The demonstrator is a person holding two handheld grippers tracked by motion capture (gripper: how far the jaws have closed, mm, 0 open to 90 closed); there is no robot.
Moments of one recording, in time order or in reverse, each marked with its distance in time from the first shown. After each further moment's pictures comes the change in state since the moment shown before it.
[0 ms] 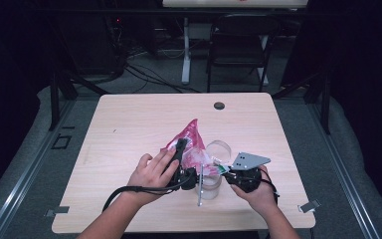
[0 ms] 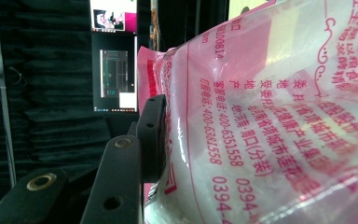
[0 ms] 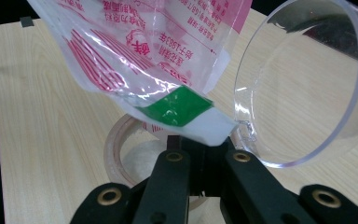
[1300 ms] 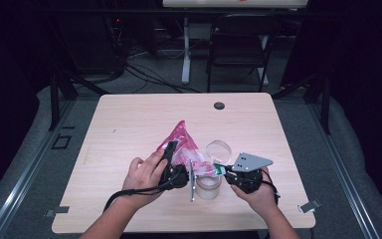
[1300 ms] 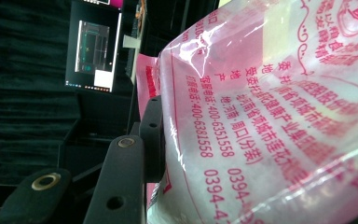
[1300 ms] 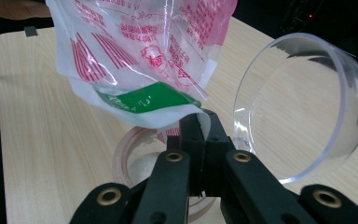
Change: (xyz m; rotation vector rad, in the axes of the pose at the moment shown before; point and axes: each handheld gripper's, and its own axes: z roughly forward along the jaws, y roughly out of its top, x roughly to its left) left arm -0.003 -0.020 0.001 0.052 -0.069 -0.150; right arm 0.006 0.008 -0.008 -0.041 -0.019 -0.032
